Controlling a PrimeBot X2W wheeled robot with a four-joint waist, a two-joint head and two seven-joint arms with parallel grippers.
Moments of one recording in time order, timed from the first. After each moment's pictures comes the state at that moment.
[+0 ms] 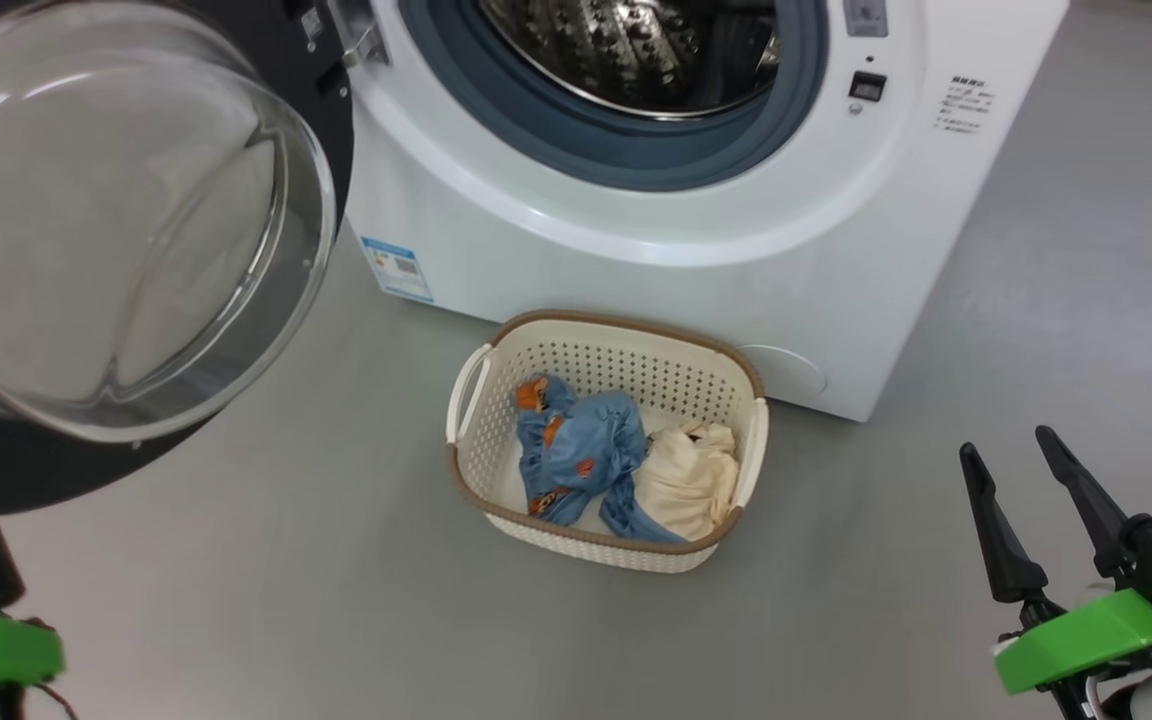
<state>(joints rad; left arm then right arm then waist) -0.28 0.22 0.33 0.47 -0.29 -0.13 -0.26 -0.06 -0.28 0.10 0.19 0.32 0.13 -0.25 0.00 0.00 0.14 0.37</state>
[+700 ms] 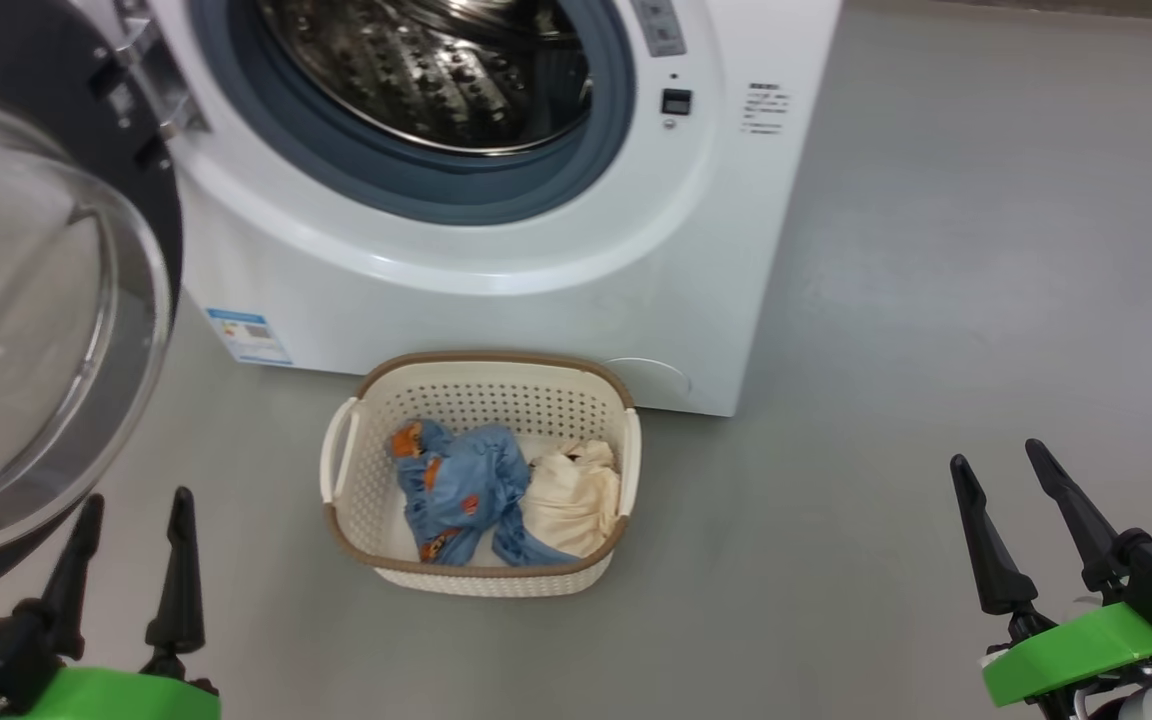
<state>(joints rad) -0.13 0.21 0.04 0.29 -0.35 -0.13 -0.26 -0.03 -0.25 0.09 0.17 0.32 0.13 -0.25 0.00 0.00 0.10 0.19</state>
